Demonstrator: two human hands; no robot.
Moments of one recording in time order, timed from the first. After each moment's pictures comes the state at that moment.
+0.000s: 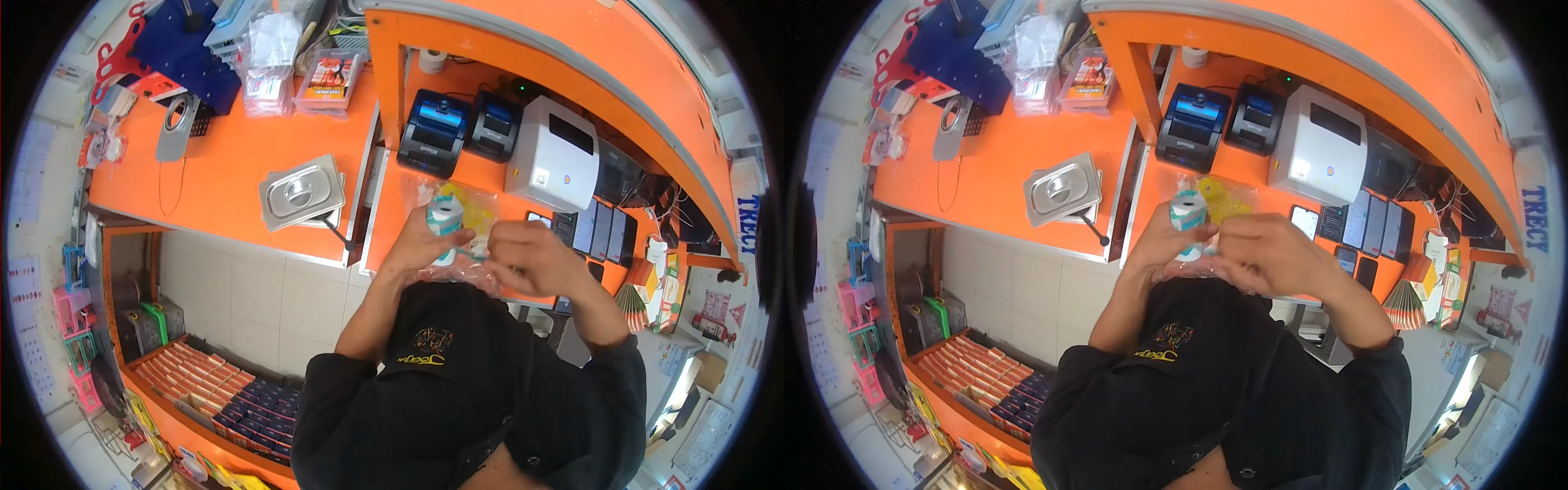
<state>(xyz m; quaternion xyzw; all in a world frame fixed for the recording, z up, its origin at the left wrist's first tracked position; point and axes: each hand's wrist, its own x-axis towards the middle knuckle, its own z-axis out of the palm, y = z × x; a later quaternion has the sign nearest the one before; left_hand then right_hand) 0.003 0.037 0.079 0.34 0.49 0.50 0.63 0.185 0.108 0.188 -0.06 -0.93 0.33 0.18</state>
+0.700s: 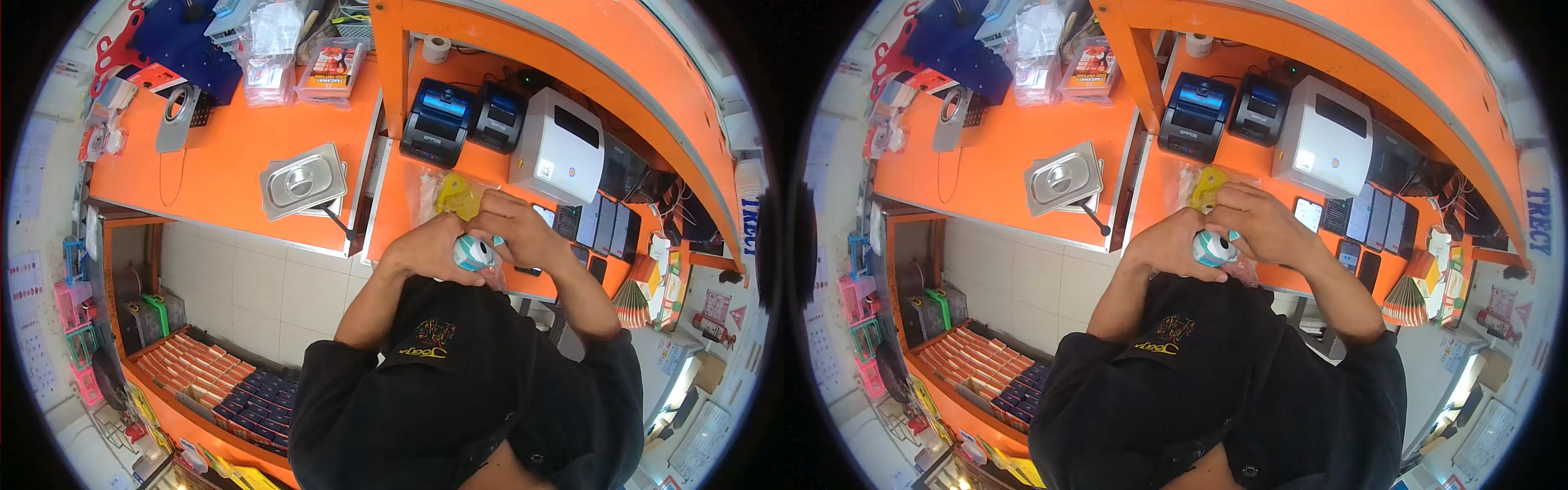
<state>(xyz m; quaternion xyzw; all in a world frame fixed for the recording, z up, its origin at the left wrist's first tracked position) -0.010 0.041 0.102 0.65 0.38 0.27 0.60 0.177 0.121 0.138 -0.10 -0.92 0.33 0.18</state>
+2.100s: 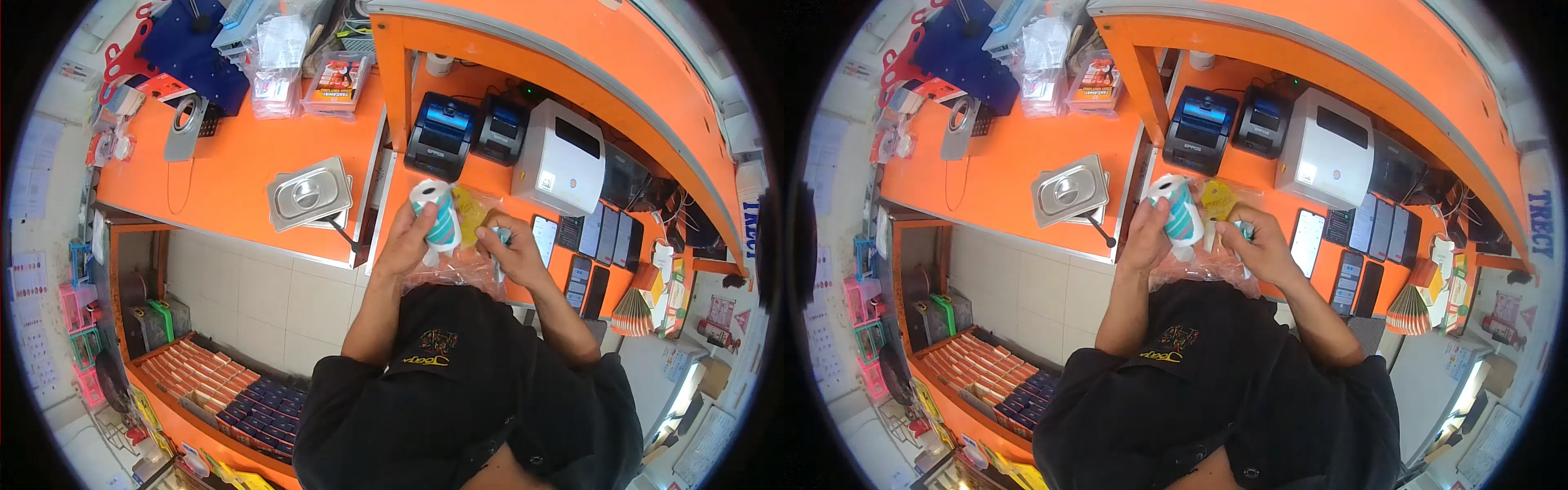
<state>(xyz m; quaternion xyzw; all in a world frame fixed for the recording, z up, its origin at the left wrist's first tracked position) -0.016 0.034 0.065 0.27 0.31 0.64 0.65 0.181 0.090 0.096 -0.35 -0.67 0.61 0.25</state>
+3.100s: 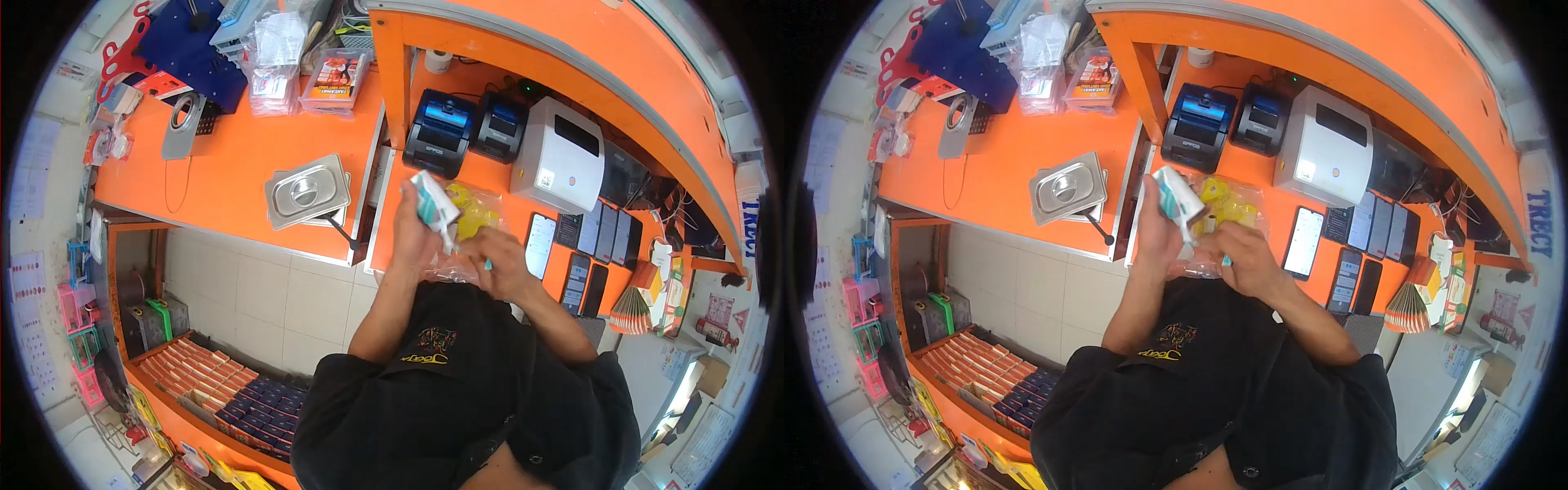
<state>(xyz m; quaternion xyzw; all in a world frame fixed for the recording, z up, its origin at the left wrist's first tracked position) 0.005 0.047 0.050 0.08 0.30 0.70 0.64 0.172 0.071 0.104 -0.23 -0.86 0.33 0.33</state>
